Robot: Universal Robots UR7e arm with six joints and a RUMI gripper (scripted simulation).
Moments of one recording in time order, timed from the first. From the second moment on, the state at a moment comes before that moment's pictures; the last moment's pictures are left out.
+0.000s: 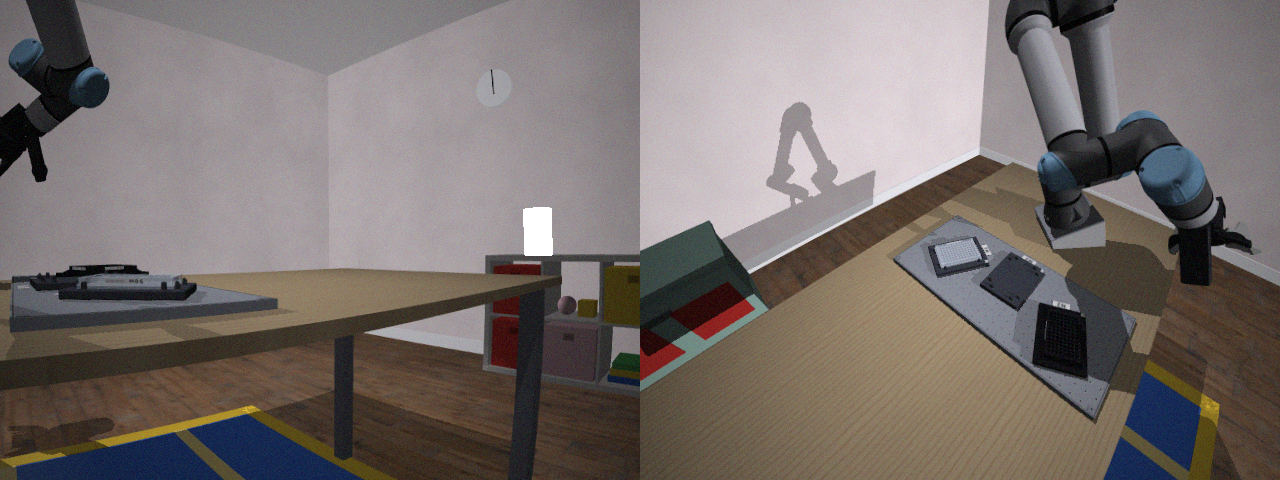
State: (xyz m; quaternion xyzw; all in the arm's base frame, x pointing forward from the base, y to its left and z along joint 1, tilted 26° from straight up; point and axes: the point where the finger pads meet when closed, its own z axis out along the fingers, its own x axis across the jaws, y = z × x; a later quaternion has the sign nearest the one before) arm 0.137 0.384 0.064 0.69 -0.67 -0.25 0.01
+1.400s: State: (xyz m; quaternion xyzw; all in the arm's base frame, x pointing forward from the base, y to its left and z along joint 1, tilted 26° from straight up) arm 0.207 0.352 0.092 0.71 -0.68 -0.21 -0.02
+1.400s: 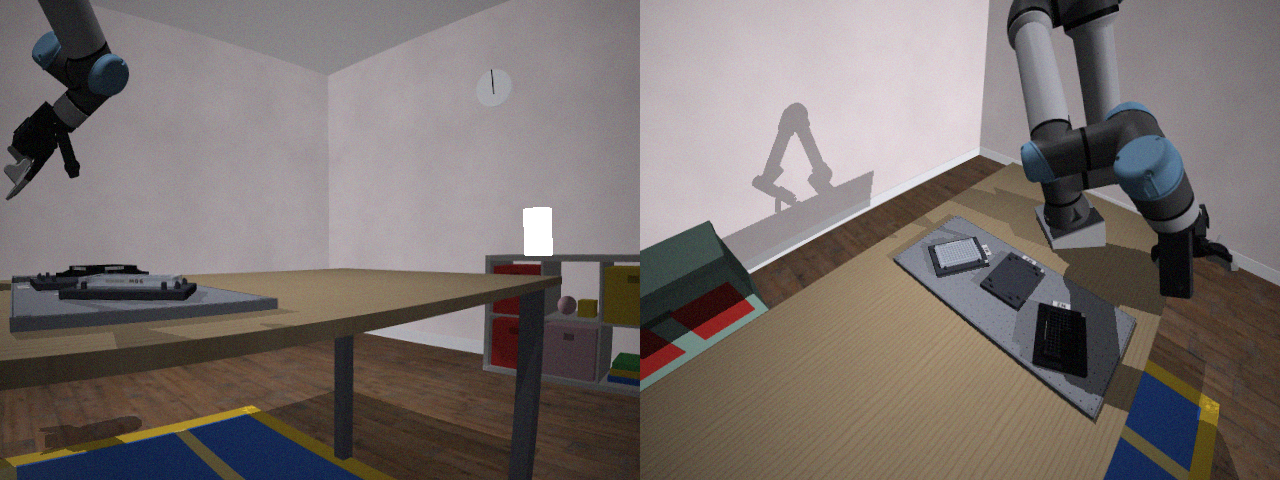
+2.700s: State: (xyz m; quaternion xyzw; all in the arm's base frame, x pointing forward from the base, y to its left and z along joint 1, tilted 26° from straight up) arm 0.305 0.262 0.150 0.72 -0.68 -0.13 -0.05
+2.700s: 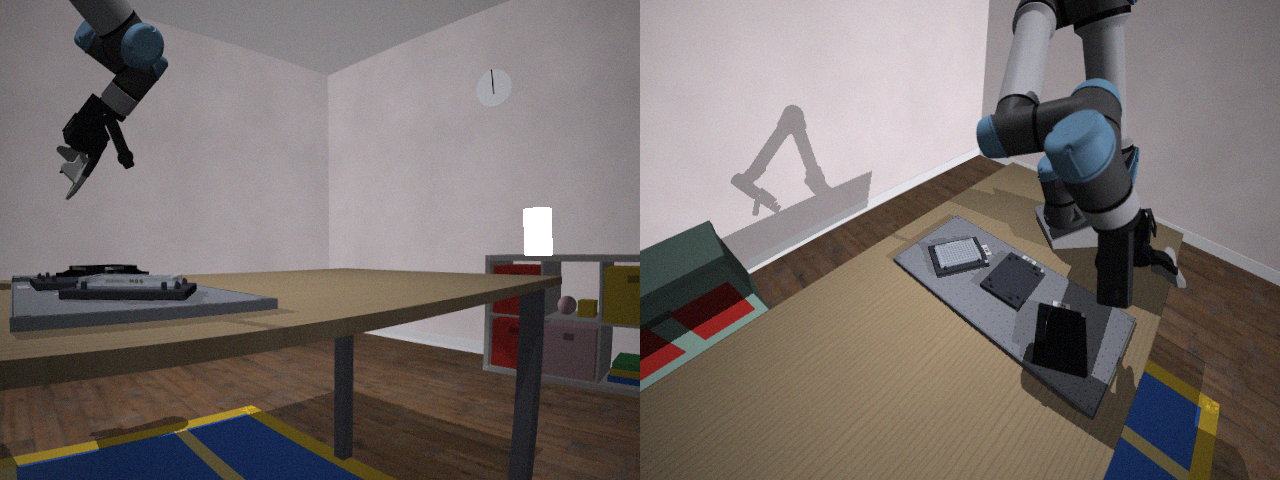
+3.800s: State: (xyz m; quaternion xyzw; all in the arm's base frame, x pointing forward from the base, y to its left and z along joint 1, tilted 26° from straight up) arm 0.351 0.172 0.202 0.72 -0.69 -0.07 -0.04
